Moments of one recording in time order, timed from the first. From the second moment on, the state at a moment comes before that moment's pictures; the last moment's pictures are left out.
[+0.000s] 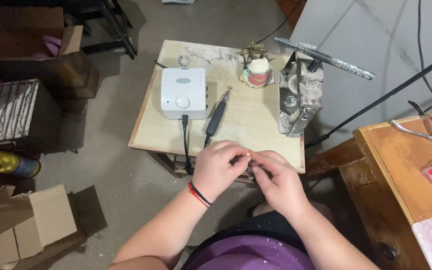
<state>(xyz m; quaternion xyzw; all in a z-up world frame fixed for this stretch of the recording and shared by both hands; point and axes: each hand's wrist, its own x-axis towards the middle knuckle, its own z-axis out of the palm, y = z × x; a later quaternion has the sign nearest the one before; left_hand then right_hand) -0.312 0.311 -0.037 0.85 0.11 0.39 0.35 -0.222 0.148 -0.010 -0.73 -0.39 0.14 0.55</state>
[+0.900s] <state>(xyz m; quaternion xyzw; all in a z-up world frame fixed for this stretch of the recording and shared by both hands) -0.289 0.316 -0.055 0.78 -0.03 0.14 0.60 -0.201 0.135 -0.056 -0.47 -0.03 0.30 0.83</state>
